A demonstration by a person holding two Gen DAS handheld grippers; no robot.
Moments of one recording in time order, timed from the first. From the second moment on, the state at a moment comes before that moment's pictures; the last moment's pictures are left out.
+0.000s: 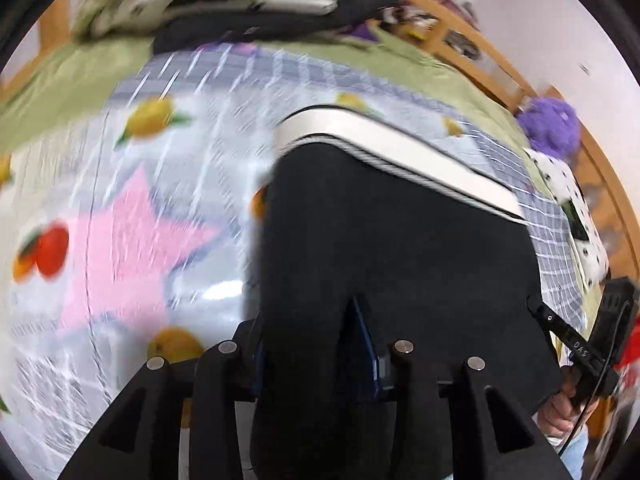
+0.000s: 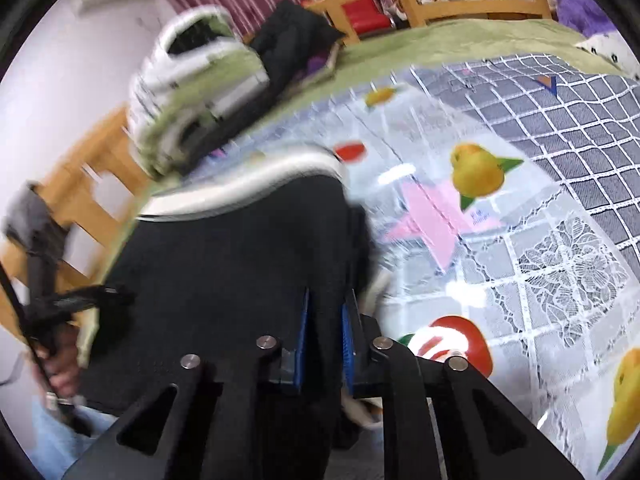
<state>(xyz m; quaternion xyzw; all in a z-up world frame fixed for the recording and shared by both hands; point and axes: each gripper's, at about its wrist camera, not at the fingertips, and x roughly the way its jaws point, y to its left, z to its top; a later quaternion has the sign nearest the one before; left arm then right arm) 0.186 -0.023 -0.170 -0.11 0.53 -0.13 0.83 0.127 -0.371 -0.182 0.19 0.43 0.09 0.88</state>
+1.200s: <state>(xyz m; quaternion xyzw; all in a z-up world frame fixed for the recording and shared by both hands) 0.010 -0.003 -0.143 -0.01 0.35 -0.12 0.93 0.035 -0.336 -0.143 0.12 0.43 0.03 0.90</state>
